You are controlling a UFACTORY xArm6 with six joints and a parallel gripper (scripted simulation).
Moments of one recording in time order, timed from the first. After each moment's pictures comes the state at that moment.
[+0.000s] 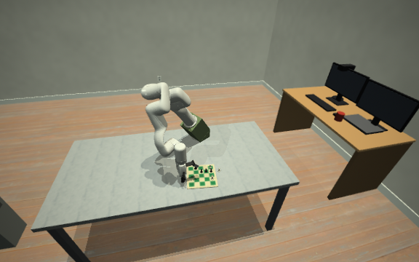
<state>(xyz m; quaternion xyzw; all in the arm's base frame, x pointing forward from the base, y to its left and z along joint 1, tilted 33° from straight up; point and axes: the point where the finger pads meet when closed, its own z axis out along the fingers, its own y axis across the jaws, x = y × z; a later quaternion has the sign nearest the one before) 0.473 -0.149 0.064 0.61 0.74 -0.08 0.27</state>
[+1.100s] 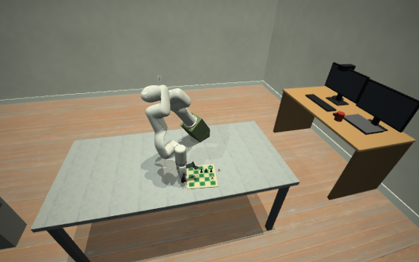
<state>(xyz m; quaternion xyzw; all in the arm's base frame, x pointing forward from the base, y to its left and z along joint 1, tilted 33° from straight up) 0.478 -0.156 0.051 0.61 0.74 -0.08 0.27</state>
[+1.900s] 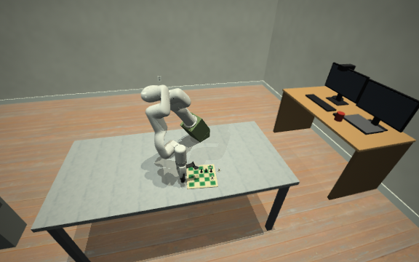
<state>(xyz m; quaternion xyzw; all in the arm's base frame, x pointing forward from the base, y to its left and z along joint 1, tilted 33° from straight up) 0.478 -0.156 0.051 0.61 0.74 -0.08 0.27</state>
